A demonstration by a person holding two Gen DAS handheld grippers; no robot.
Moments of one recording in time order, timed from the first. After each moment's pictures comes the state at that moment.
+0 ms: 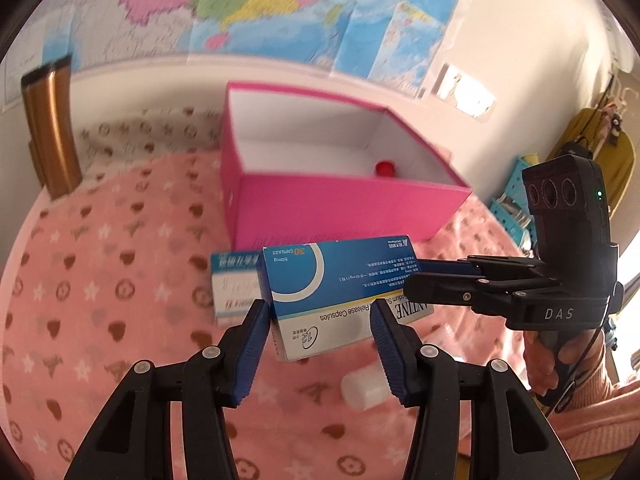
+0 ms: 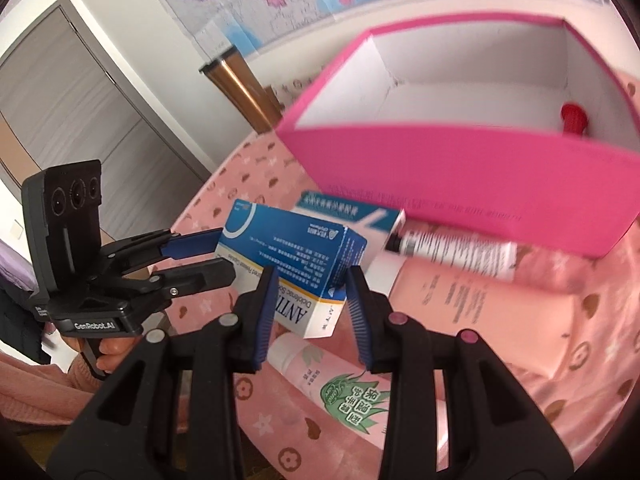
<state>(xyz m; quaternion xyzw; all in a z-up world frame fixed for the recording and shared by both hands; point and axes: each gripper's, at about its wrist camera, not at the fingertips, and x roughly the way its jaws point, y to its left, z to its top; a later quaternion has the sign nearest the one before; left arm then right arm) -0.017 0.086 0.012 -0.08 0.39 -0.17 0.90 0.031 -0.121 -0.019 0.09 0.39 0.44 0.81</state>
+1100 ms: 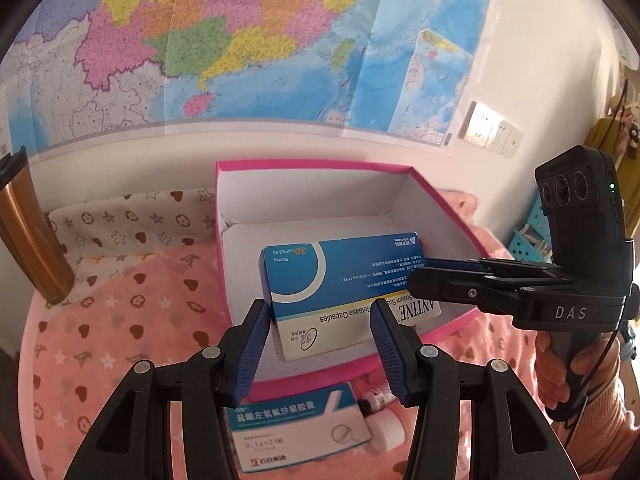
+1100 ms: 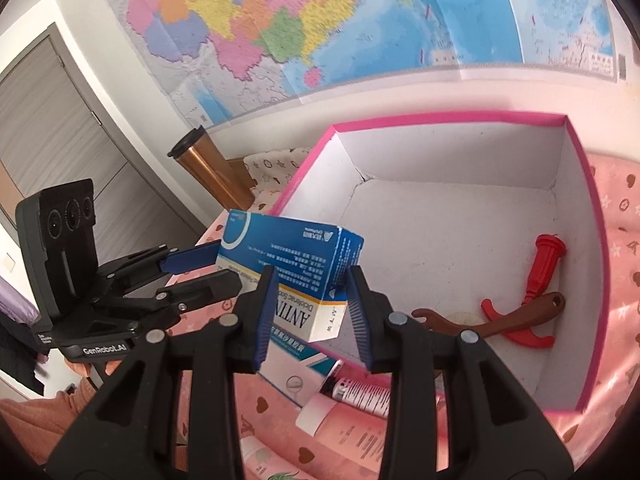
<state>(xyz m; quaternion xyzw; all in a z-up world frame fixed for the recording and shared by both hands) 0.098 0.077 0.053 -0.05 0.37 -0.14 0.92 0.136 -0.131 0.034 0.11 0.37 0.42 0.82</state>
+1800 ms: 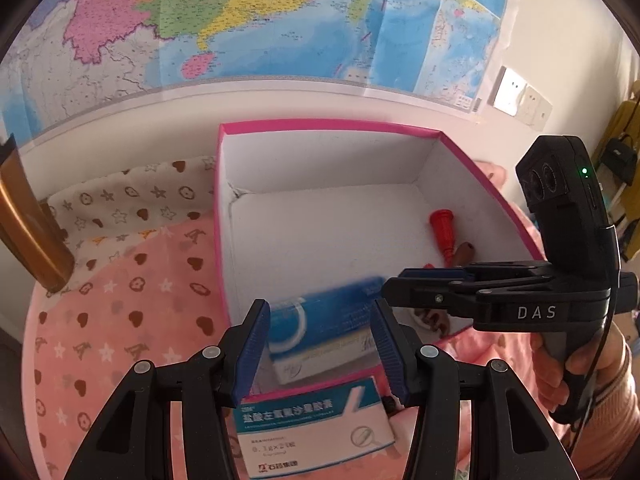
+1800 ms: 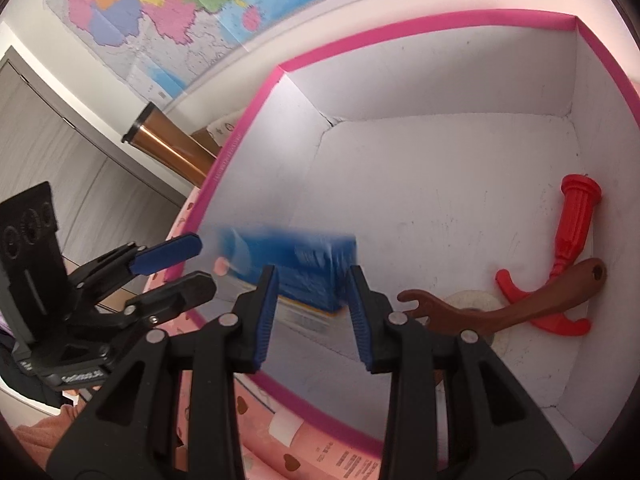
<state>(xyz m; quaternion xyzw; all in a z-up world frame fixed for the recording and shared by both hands) 0.120 0.068 0.028 -0.03 0.42 -0.11 0.90 0.177 -0.114 -0.019 0.13 0.45 0.40 0.79</state>
